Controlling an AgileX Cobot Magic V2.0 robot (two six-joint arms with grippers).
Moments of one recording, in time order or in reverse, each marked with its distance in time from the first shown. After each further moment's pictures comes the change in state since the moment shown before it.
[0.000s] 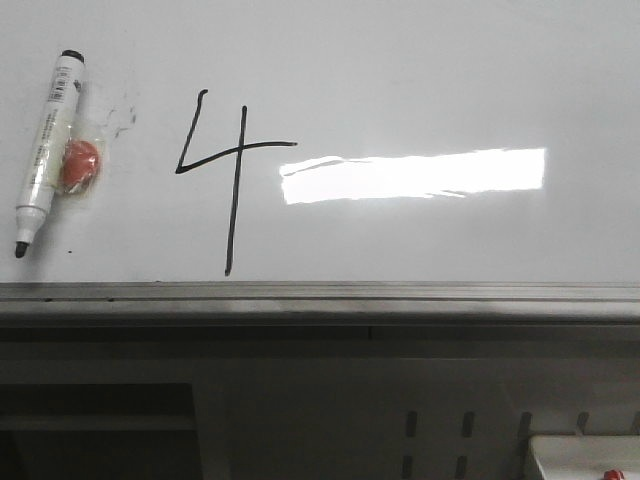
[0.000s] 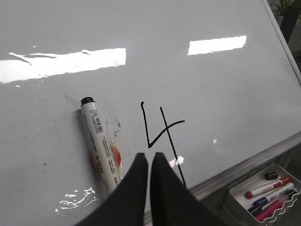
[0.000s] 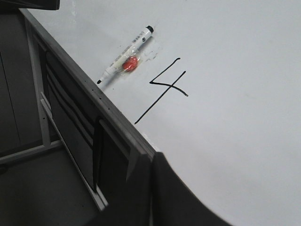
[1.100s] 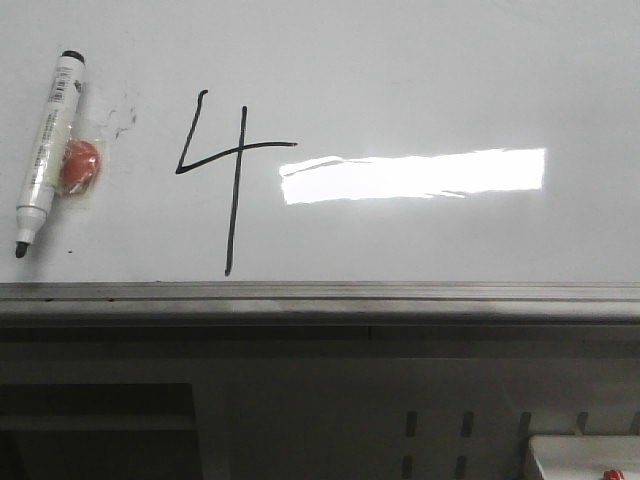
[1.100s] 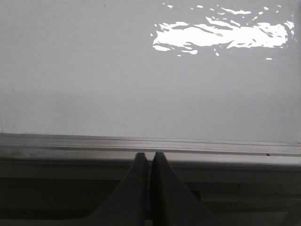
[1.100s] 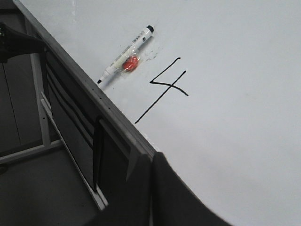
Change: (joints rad) left arm 0.577 -0.352 0.314 0.058 0.176 0.000; right arm 0.000 -0.001 0.002 0.002 0.000 0.000
